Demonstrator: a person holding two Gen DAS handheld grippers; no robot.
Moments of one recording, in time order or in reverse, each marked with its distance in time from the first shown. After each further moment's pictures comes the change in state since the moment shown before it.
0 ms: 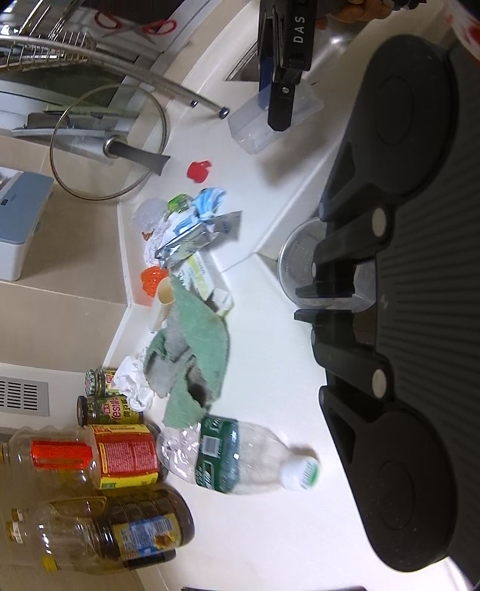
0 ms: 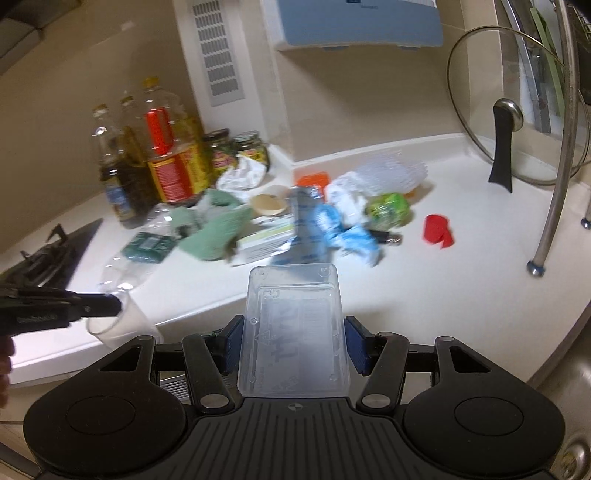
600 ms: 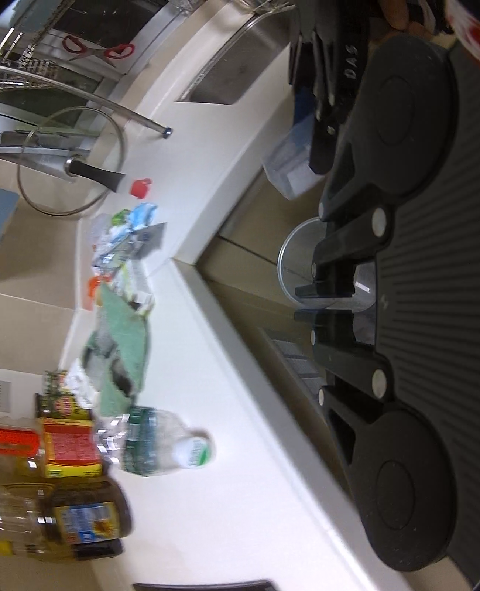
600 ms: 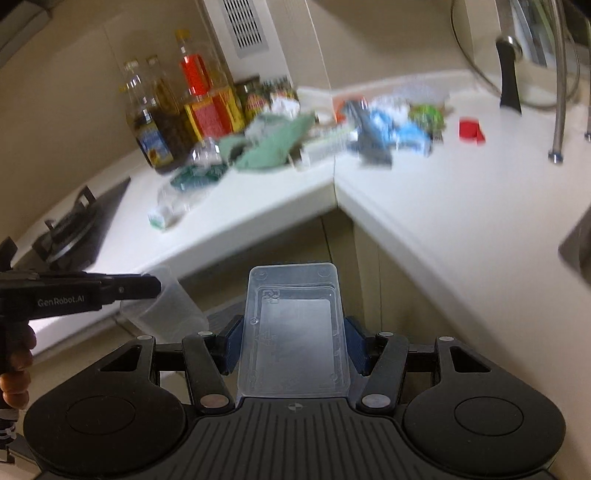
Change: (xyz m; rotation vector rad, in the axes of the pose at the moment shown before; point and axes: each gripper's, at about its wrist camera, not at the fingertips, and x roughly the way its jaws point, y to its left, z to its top) left arm -0.028 0.022 -0.078 0.006 0.097 -0.059; right arm -0.002 0.073 -0.101 0.095 0.123 0.006
